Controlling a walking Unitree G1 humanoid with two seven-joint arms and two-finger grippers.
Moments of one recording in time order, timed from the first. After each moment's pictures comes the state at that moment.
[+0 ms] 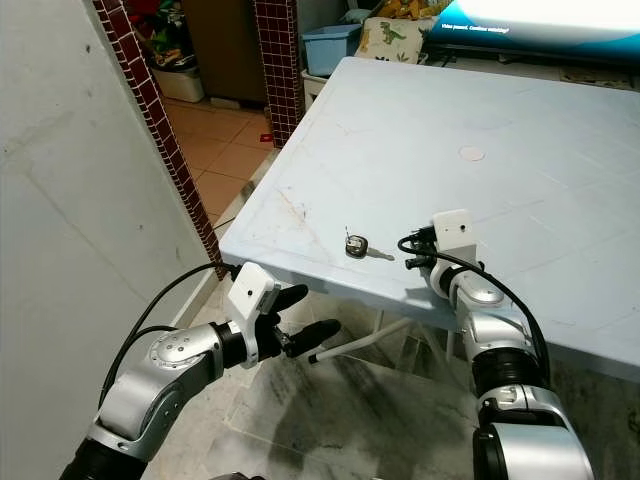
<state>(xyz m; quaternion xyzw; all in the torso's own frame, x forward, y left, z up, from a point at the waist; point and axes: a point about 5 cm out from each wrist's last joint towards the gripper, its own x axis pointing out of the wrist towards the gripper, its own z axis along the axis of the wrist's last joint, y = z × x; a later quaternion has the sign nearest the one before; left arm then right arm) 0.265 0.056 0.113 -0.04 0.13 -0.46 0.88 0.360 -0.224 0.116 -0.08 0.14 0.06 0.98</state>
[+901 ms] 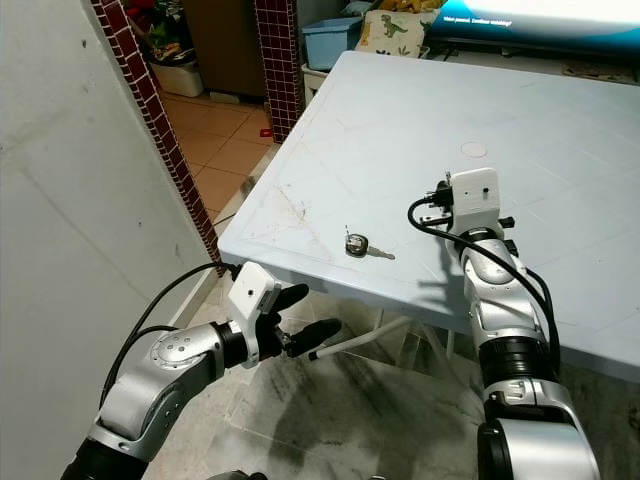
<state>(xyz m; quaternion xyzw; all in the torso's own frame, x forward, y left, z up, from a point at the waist) 0.266 0.055 0.114 -0.04 0.13 -0.46 0.88 0.370 -0.222 0.180 -0.13 -0.04 0.02 0.99</state>
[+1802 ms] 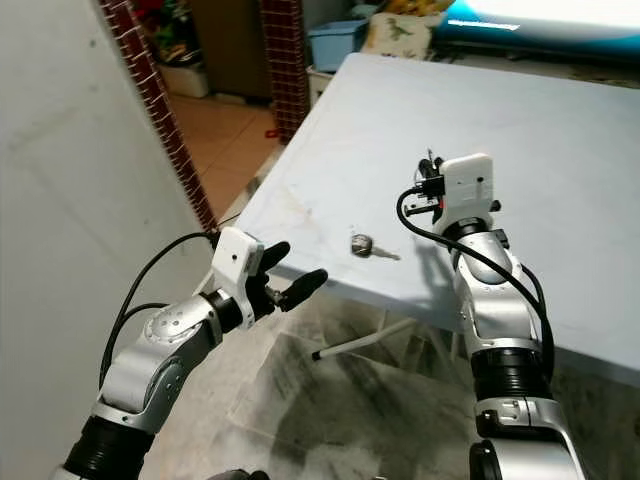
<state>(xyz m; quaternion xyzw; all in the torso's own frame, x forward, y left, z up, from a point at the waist) 0.292 0.067 0.138 -0.04 0.06 -0.39 0.92 0.357 -0.202 0.192 -0.11 -0.08 0.06 0.99</state>
